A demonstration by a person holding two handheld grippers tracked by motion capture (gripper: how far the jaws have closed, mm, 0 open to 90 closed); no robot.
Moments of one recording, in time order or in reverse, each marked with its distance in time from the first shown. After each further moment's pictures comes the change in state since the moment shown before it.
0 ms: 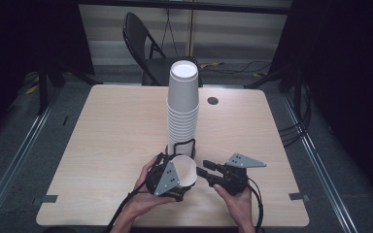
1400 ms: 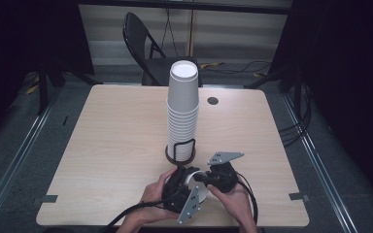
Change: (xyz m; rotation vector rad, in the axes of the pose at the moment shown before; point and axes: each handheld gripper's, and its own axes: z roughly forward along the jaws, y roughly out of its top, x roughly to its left) left arm -0.051 0.022 0.014 0.112 -0.033 0.399; right arm 0.006 0.008 0.026 0.346 0.033 -0.119
